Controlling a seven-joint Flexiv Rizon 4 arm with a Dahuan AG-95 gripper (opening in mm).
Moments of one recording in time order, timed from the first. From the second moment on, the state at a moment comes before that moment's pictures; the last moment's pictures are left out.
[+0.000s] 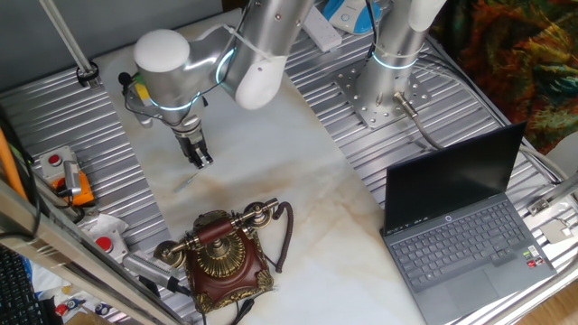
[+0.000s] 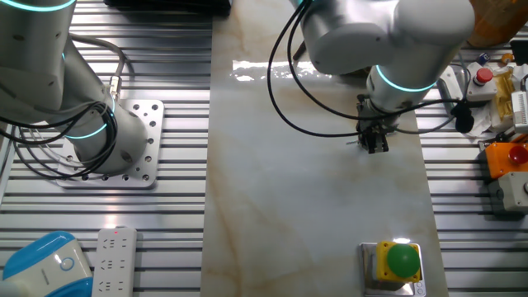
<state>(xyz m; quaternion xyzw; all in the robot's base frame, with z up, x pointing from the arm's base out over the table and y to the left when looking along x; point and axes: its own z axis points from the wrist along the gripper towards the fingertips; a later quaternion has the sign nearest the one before) 0.587 -0.004 0.013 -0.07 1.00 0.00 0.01</state>
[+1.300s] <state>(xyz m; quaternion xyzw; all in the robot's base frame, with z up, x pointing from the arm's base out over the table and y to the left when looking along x) 0.587 -0.004 0.013 -0.06 1.00 0.01 0.01</state>
